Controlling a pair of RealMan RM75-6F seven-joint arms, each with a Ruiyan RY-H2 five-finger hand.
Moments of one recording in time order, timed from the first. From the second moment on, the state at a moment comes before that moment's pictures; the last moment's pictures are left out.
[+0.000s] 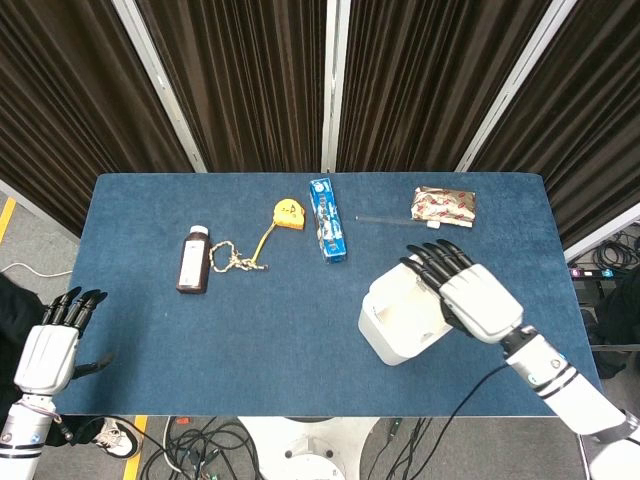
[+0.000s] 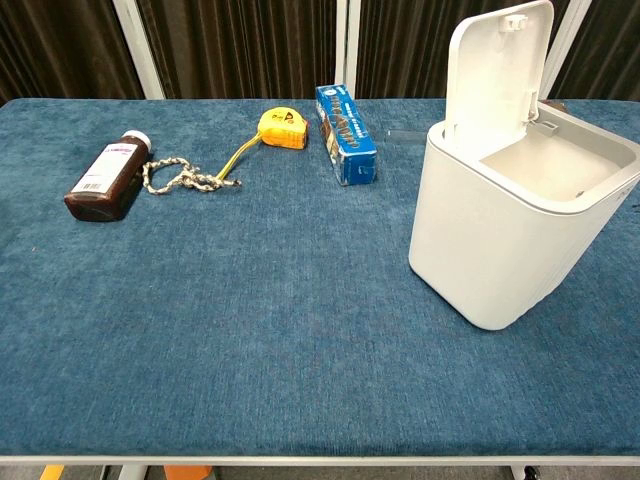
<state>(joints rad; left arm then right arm) -0.10 -1.25 -0.02 -1.51 1.58 1.53 0.03 0.55 -0.83 0.20 -1.99 -1.58 0.97 -0.05</state>
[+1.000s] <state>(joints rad) -0.10 -1.25 -0.02 -1.50 1.57 1.52 0.02 0.60 -0.81 0.14 -2.07 -1.52 0.91 -0.12</state>
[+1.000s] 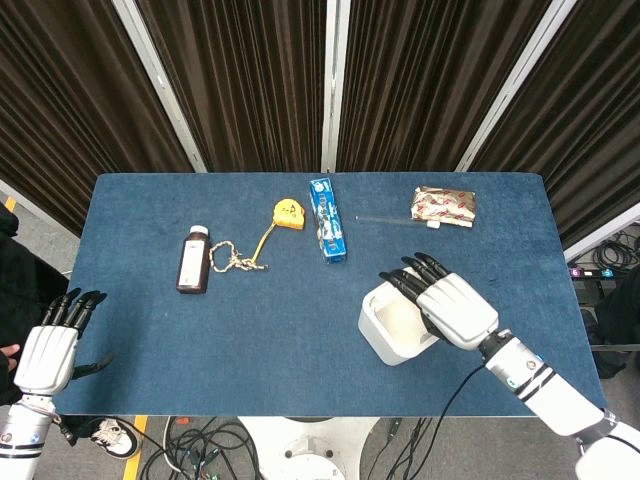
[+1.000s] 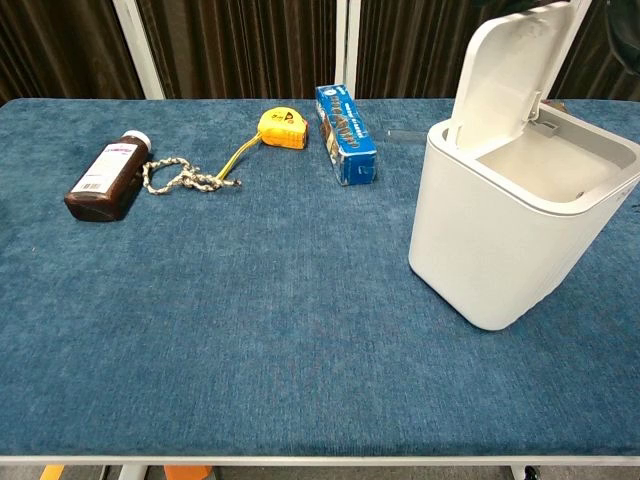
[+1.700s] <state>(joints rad) -0.10 -1.25 -0.01 -1.51 1.57 1.52 0.02 0.47 -0.81 -0.01 -2.02 -1.69 1.01 -0.06</state>
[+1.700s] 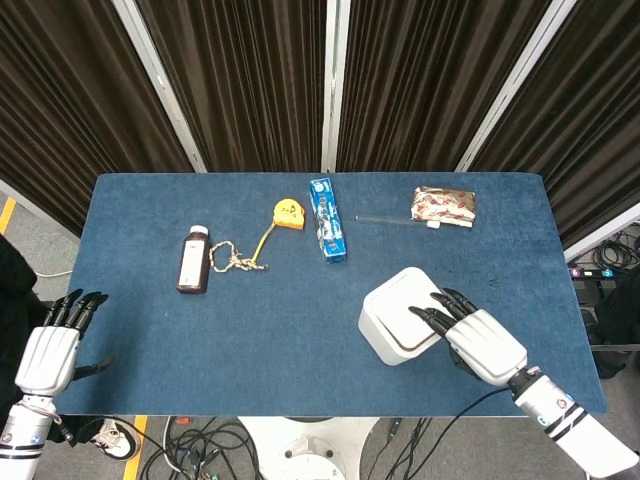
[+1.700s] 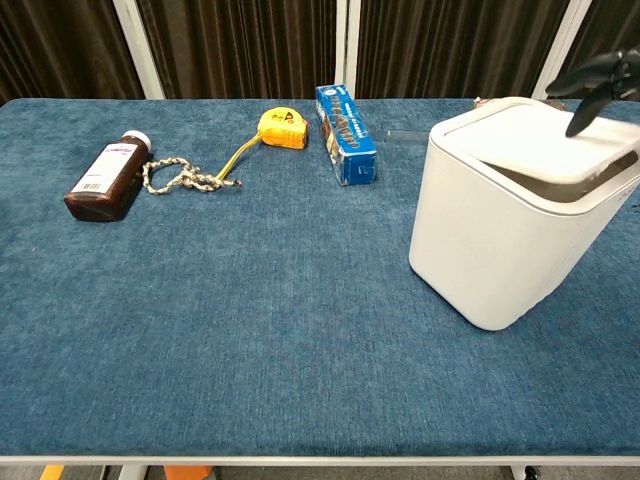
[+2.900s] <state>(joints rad) -0.10 -1.24 -0.02 -1.52 1.58 1.52 0.03 0.21 -0.97 -0.04 -1.59 -1.57 1.36 0.15</state>
